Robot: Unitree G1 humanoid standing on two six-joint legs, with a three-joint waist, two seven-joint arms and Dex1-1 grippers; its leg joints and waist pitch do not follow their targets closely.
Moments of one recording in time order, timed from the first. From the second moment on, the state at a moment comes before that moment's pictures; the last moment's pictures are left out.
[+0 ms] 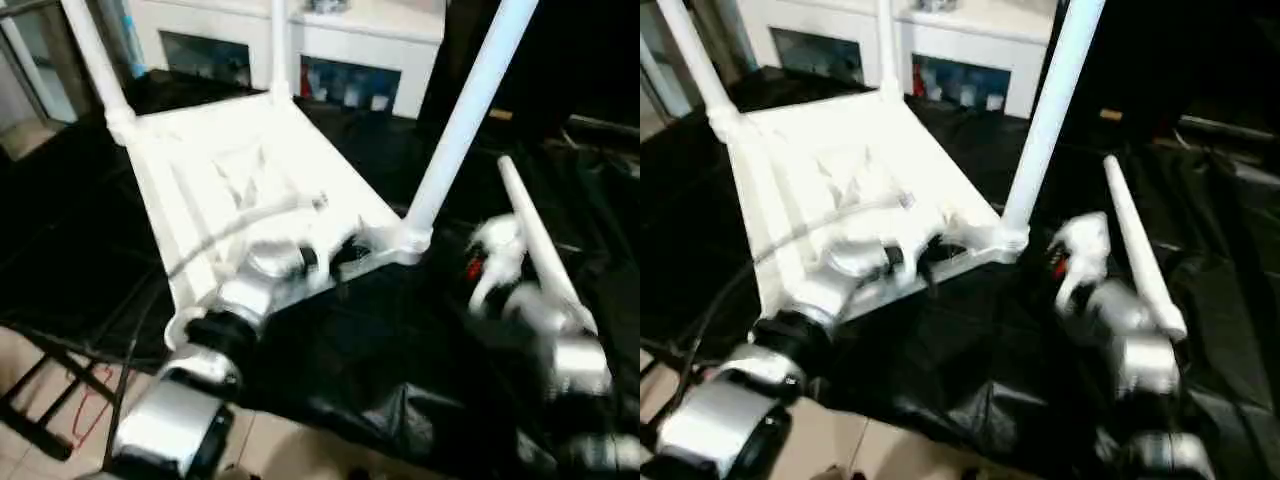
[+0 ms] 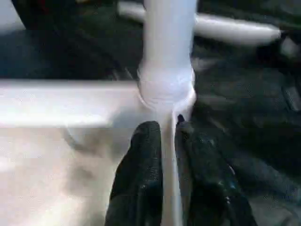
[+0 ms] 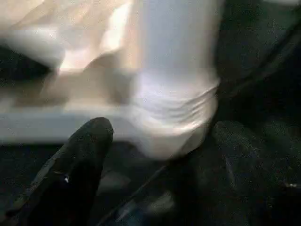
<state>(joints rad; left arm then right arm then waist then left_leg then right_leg) -0.76 0.09 -0.15 0.67 0.07 0.12 -0.75 -0.32 -0.29 -0.06 0.39 0.22 0.23 0.66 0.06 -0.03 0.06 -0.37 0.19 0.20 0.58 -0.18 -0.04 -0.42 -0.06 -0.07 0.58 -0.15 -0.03</state>
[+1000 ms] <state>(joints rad) -0.43 0.50 -0.02 0.19 0.26 0.60 -0.59 -0.54 -0.17 0.01 0.62 0.14 0.31 0.46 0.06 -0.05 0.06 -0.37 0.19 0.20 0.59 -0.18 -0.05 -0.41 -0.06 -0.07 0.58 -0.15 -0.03</state>
